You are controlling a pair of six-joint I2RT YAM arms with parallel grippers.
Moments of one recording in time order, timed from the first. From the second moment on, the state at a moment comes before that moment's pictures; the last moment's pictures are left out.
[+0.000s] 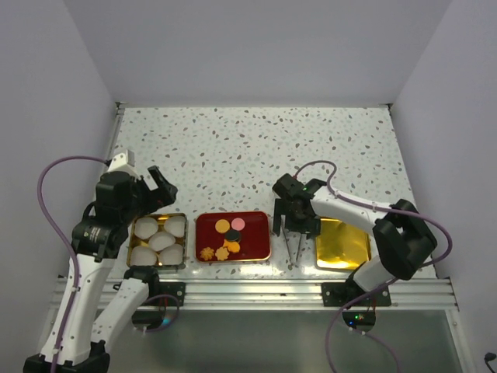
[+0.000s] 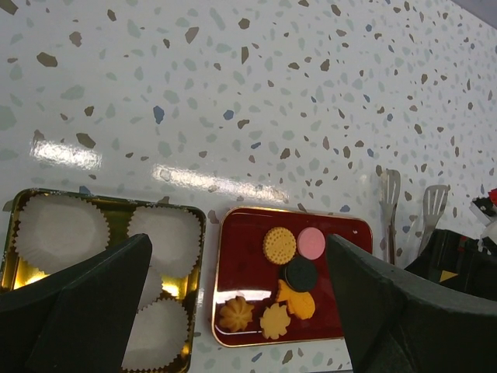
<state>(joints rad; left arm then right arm) -0.17 0.68 0.95 -0.85 -0.04 -0.54 0.73 1.53 0.95 -0.84 0.11 0.85</state>
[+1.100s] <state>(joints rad) -0.24 0.72 0.99 -0.85 -0.09 -0.53 0.74 1.65 1.15 -0.93 0.26 0.87</state>
